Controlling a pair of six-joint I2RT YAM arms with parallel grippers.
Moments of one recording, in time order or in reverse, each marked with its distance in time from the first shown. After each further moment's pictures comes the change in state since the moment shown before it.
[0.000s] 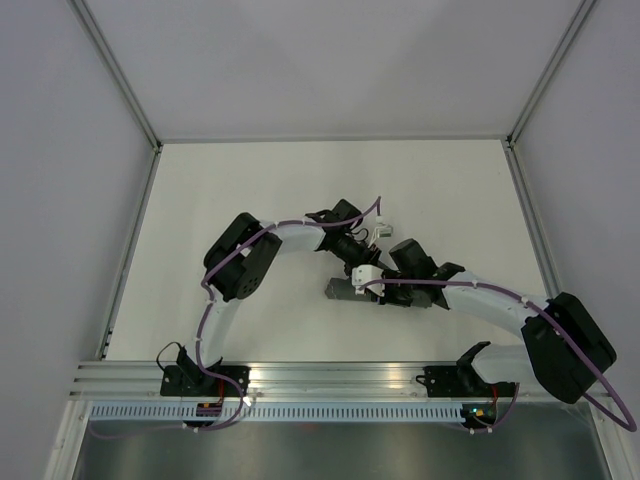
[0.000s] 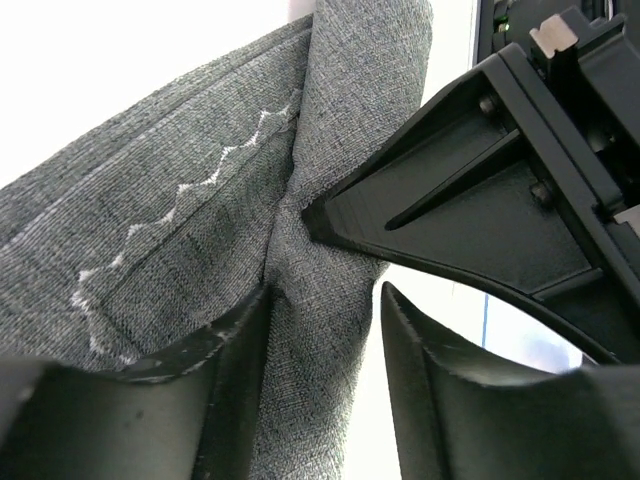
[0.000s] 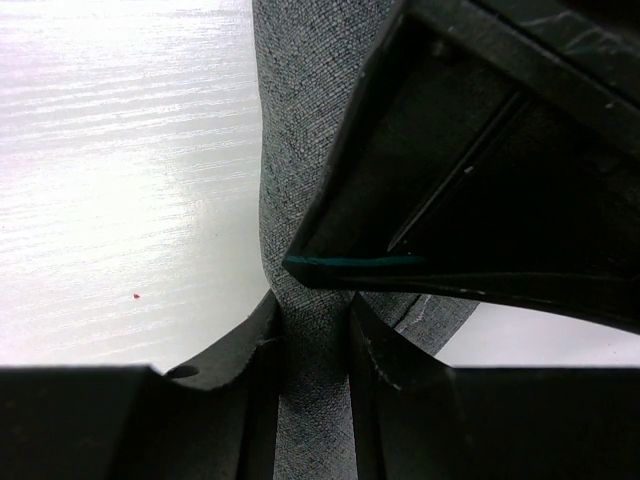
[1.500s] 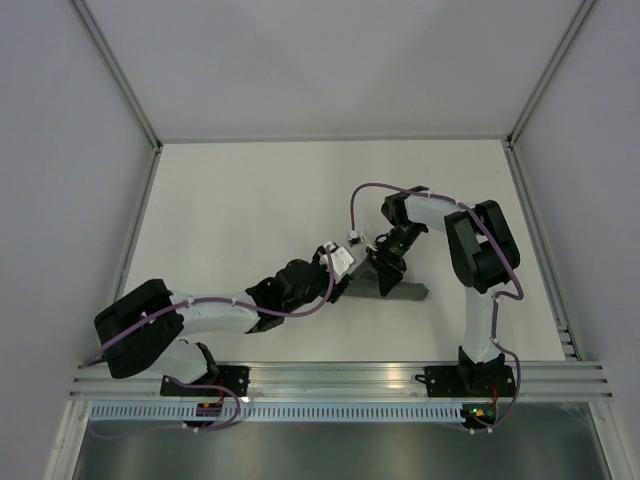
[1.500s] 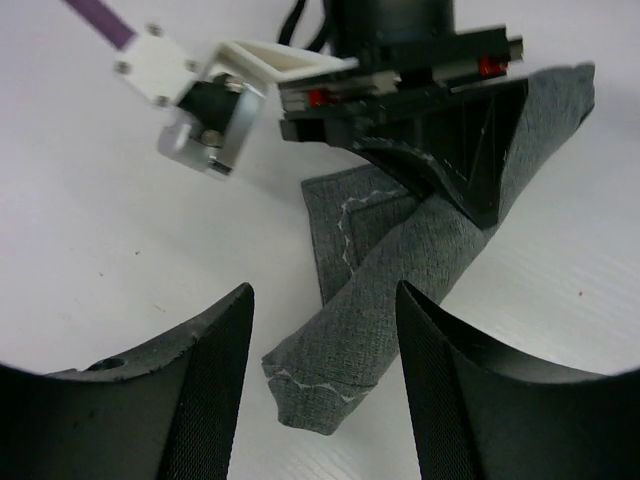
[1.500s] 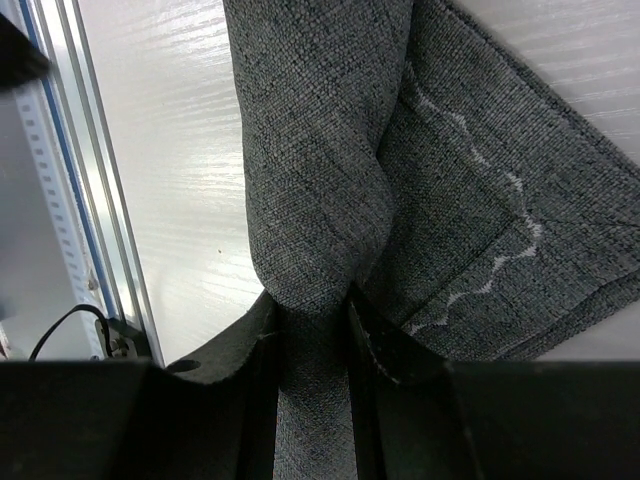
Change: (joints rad) left arm -0.251 -0.806 -0.915 0.904 -1.159 0.039; right arm -0.257 0.768 0.772 -0.856 -0.425 -0.220
